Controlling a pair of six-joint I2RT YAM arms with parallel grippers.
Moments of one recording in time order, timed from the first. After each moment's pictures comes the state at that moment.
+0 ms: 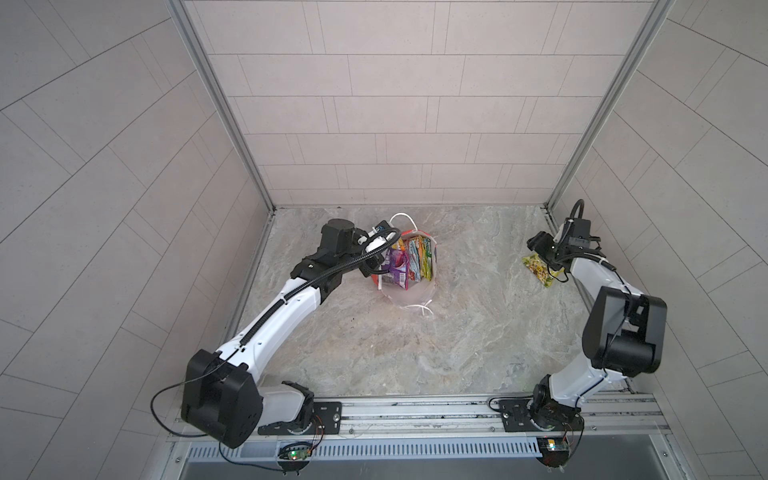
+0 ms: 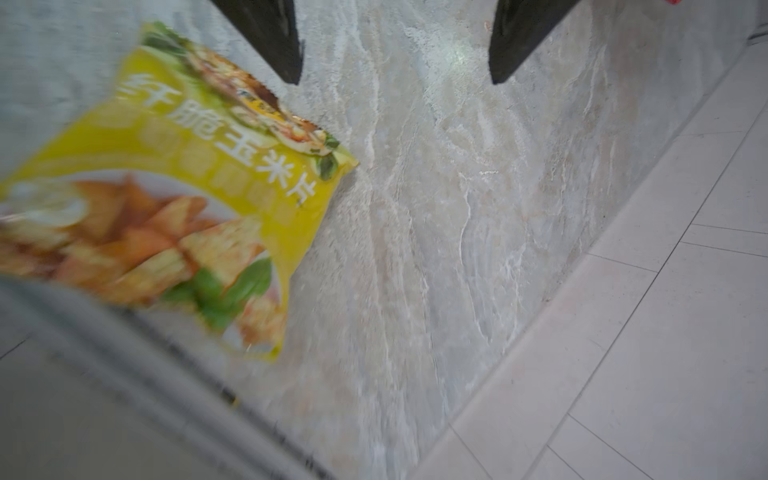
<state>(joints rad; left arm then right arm) -0.40 1.31 1.07 -0.26 0.32 0.50 -0.33 1.60 1.14 -0.29 -0.16 0.50</state>
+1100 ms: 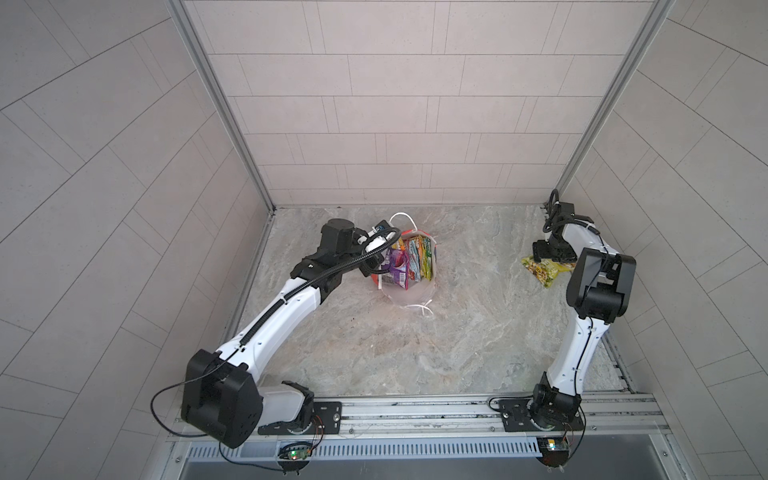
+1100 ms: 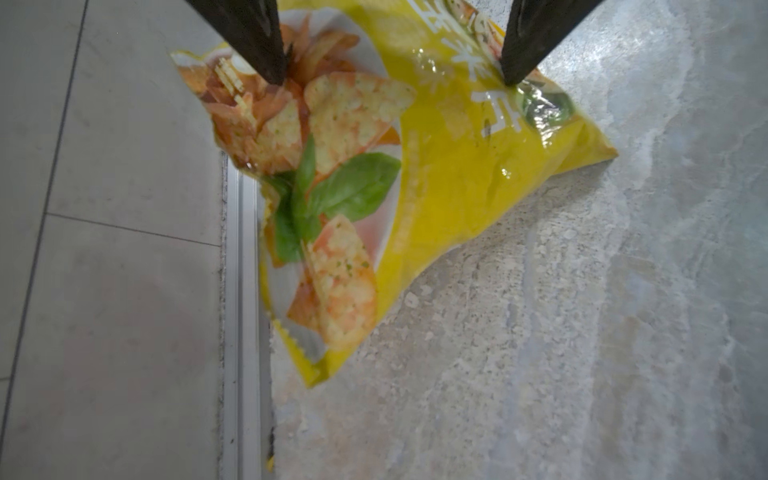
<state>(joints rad) -0.40 1.31 1.07 -0.26 0.32 0.50 -0.33 2.12 1.74 -0.90 0.18 -0.16</state>
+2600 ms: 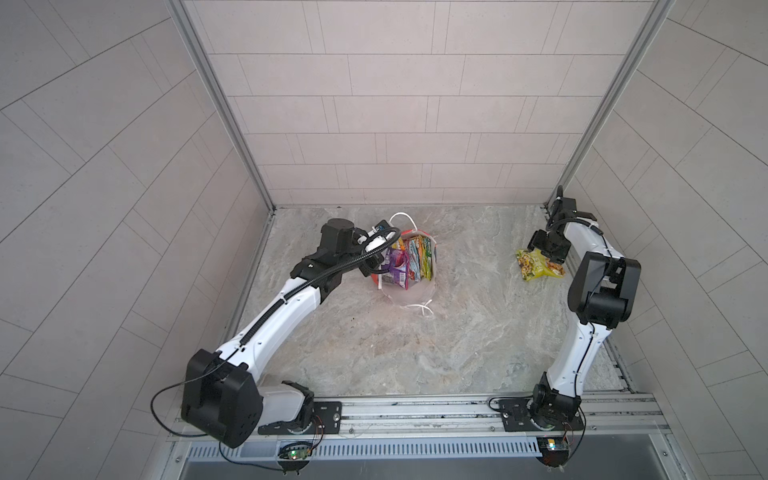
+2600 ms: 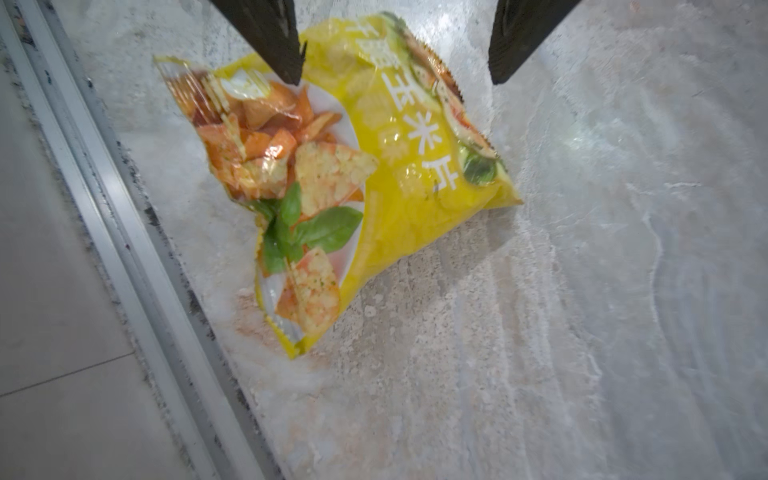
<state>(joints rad) -0.40 1.31 1.07 -0.26 0.32 0.50 -0.31 2.02 1.72 -0.93 0.01 0.33</state>
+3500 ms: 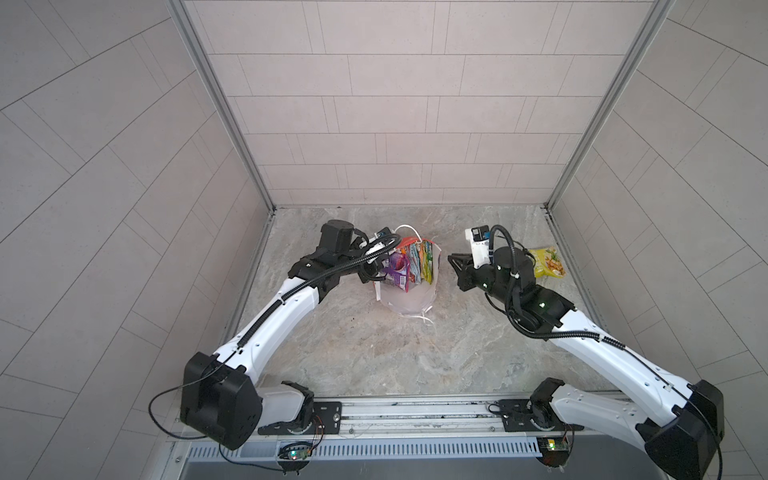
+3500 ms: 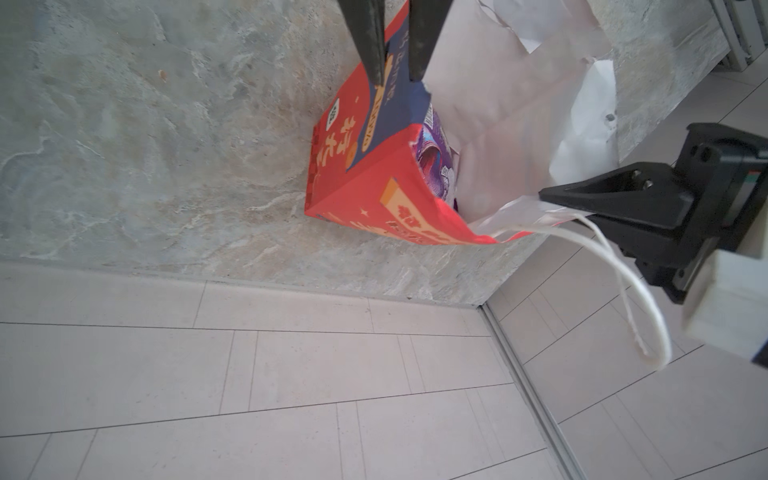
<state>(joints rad) -0.39 1.30 1.09 -0.38 0.45 0.57 0.62 1.05 0.88 -0.15 0.04 0.30</state>
